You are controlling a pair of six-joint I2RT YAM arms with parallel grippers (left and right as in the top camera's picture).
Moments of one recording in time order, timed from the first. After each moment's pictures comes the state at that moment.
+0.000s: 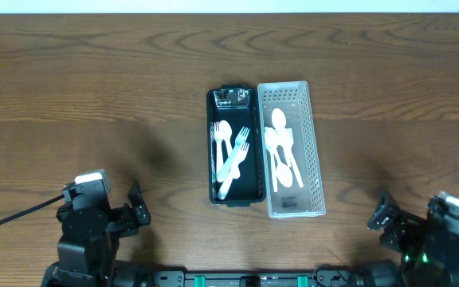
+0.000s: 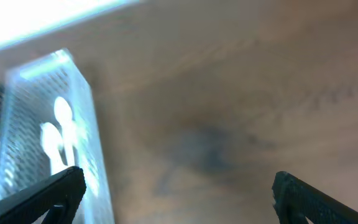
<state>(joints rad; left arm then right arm) -0.21 0.36 0.75 -1.01 -0.28 -0.28 0.13 0.21 0.75 -1.08 0.30 0.42</state>
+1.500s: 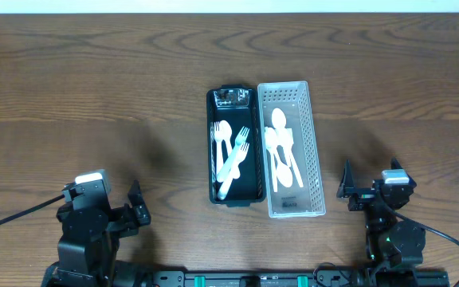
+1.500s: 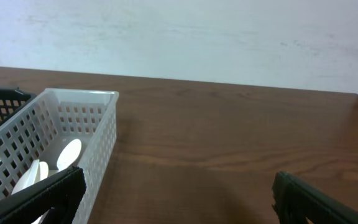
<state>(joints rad) -0.21 0.36 0.75 -1.01 -0.28 -0.28 0.03 0.01 0.03 -0.11 0.01 -0.01</state>
